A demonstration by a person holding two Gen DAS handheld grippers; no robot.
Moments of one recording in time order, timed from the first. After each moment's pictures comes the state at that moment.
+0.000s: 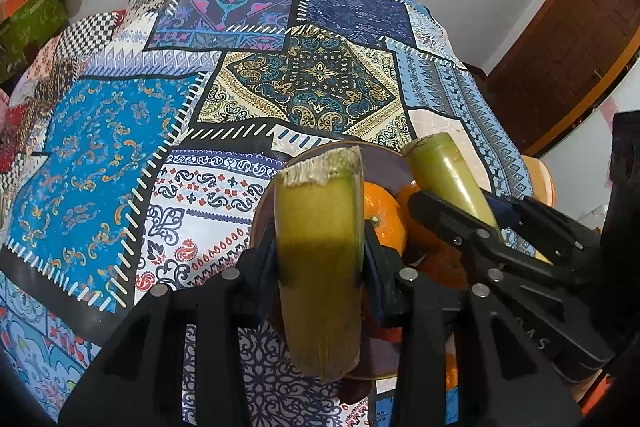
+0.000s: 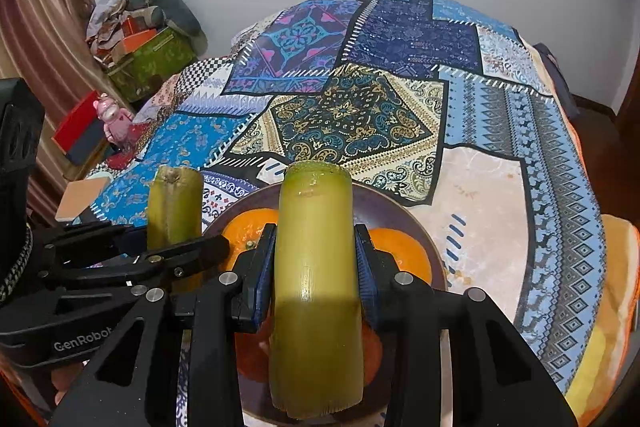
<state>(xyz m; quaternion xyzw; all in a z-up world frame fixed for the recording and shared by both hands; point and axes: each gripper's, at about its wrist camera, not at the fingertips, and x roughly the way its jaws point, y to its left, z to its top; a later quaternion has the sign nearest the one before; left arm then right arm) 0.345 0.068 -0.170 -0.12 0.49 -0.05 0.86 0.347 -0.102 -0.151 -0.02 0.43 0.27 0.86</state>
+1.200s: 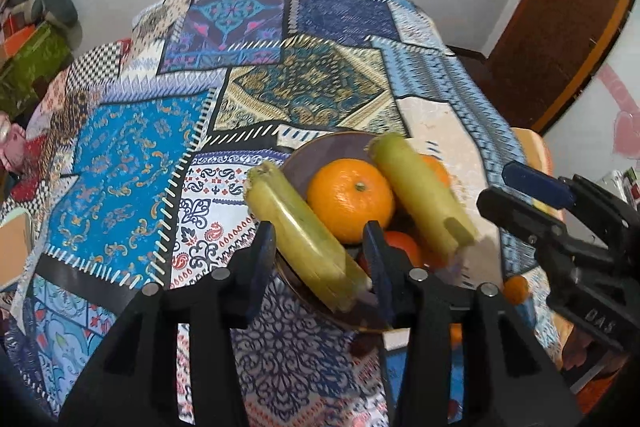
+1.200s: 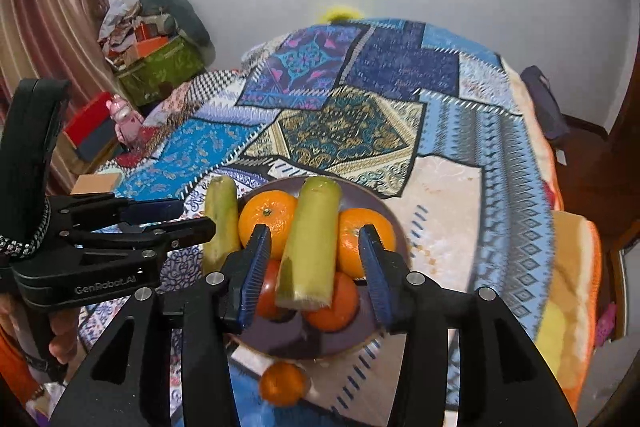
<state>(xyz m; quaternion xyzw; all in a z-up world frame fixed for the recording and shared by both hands) 0.305 0.054 -0.134 -0.05 0.48 -0.05 0.87 0.301 -0.138 -0.109 -0.04 0.39 0.27 0.88</state>
